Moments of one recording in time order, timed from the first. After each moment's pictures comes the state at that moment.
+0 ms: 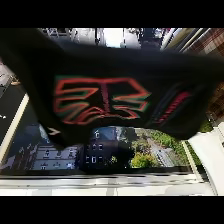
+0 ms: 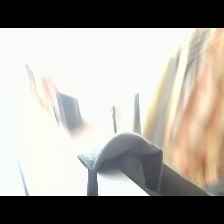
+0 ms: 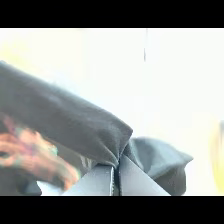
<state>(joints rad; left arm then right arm) 0.20 -0.96 2.14 0.67 -0.99 -1.07 0.44 -0.77 1.99 -1.56 1.41 1.52</state>
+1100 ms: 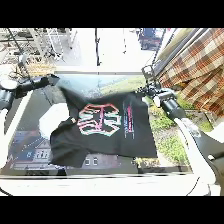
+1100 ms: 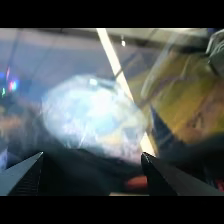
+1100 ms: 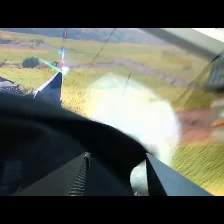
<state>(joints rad) 0.20 -1.80 1.82 0.62 -0.83 -0.95 0.14 -1.65 1.51 -1.69 0.44 1.47</state>
